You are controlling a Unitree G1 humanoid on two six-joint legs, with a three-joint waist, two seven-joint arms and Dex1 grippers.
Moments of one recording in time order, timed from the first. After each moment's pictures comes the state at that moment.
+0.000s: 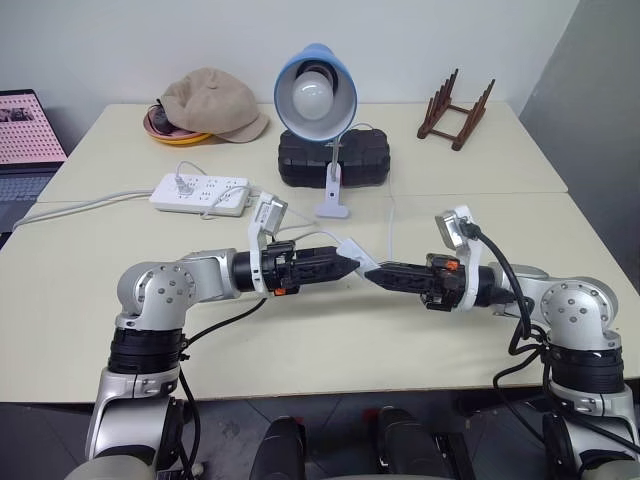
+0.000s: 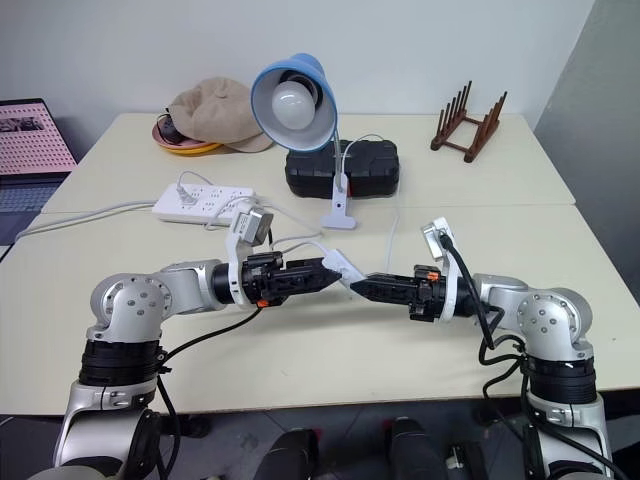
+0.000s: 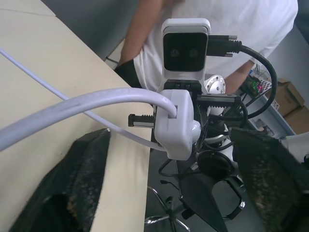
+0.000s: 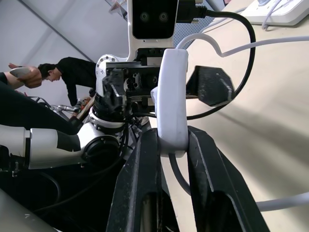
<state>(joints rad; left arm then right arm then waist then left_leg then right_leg) -0.57 0.49 0.07 -0.06 -1.05 1.19 -0.91 -0.48 -0.45 -0.13 -0.23 1.08 1.25 0.78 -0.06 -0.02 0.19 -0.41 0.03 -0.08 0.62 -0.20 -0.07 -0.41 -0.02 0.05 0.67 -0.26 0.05</state>
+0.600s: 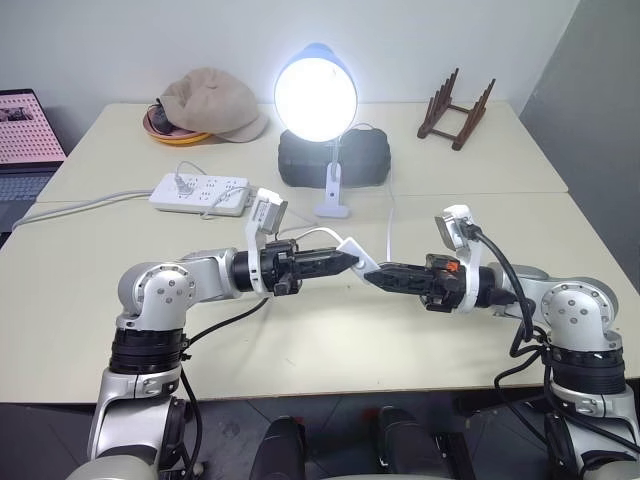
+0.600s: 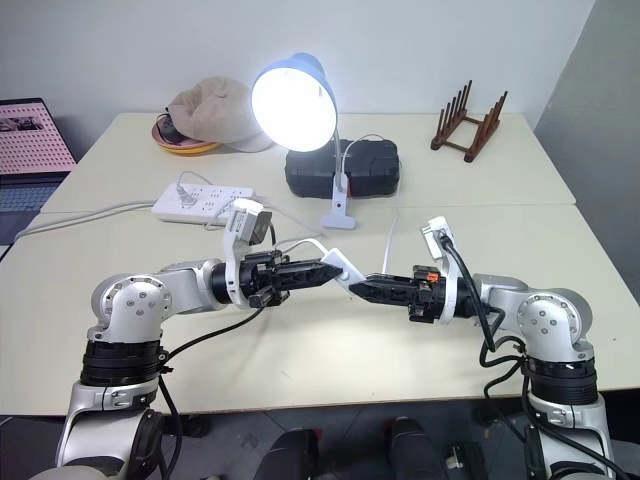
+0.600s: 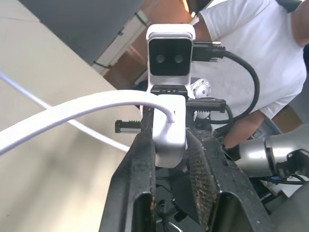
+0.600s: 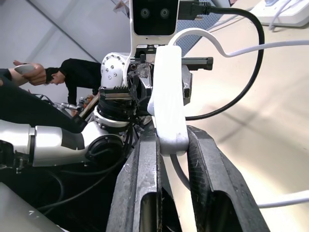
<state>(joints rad) -0.57 0.49 0.08 -0.06 -1.07 1.19 -0.94 -0.48 -0.46 -0.12 -0.24 1.09 1.24 0.79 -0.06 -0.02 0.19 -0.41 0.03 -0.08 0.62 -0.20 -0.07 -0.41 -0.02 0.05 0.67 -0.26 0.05</state>
